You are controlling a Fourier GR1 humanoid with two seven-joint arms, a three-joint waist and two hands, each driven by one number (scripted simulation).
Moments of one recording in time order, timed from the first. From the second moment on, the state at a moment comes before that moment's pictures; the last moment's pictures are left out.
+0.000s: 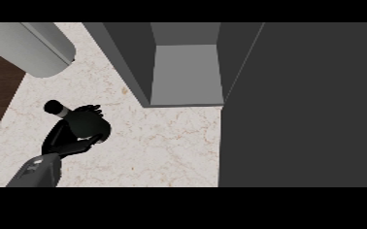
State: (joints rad) left arm -0.46 0.34 0.26 -0.23 0.03 -0.58 -0.75; right arm 0.07 -0.06 0.00 -2.37 -0.23 0.25 0.39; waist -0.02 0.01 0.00
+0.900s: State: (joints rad) left arm -0.29 0.21 0.28 -0.40 0.09 -0.41 -0.94; right arm 0.09 -0.07 -0.04 -2.37 -0.22 0.25 0.39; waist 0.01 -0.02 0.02
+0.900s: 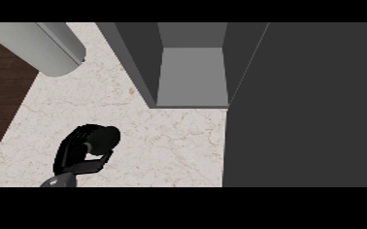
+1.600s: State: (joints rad) left arm -0.03 0.08 0.19 -0.79 0.17 -0.41 -0.86; right arm 0.09 -0.05 -0.02 -2.34 -0.20 0.25 0.36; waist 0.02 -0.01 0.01
